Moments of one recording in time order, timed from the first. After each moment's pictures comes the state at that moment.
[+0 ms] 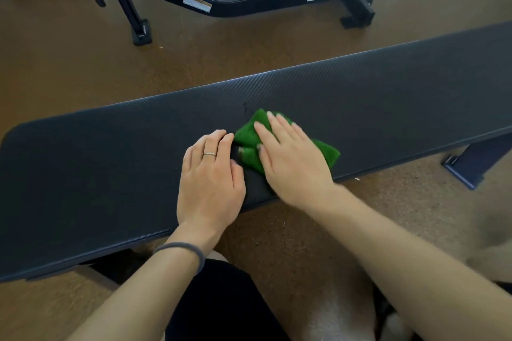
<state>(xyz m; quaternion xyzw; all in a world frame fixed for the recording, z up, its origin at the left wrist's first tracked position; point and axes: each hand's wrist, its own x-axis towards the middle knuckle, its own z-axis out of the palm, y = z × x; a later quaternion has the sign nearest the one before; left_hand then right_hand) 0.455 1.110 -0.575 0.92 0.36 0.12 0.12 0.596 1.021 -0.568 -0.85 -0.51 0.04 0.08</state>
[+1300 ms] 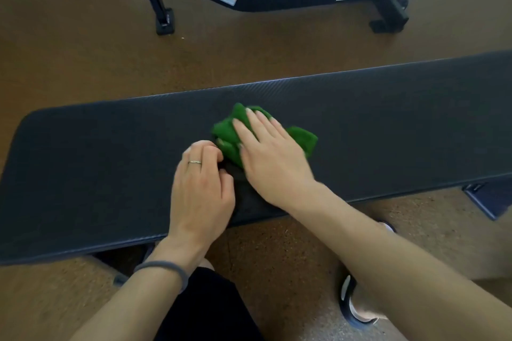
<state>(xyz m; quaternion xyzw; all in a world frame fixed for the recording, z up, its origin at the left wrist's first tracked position) 0.446 1.112 -0.563 0.87 0.42 0.19 0.18 0.588 1.060 -0.568 -0.80 -0.59 0.04 0.10</state>
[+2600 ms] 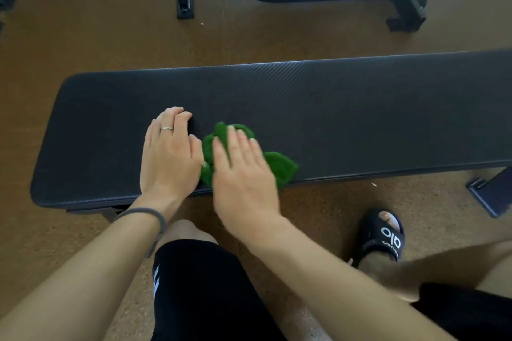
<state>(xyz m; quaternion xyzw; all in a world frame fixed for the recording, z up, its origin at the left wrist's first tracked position) 0.379 1.160 -0.572 0.85 0.49 0.16 0.13 0.466 1.041 -0.569 -0.82 -0.57 0.00 0.09</state>
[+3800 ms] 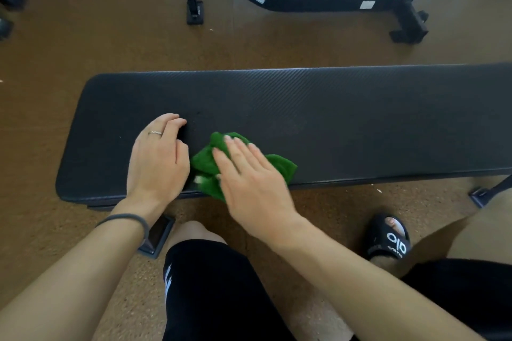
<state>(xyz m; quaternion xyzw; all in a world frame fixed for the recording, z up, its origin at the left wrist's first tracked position) 0.324 1.185 -0.570 0.85 0.47 0.17 0.12 0.457 1.041 -0.577 -0.76 -0.64 -0.01 0.12</state>
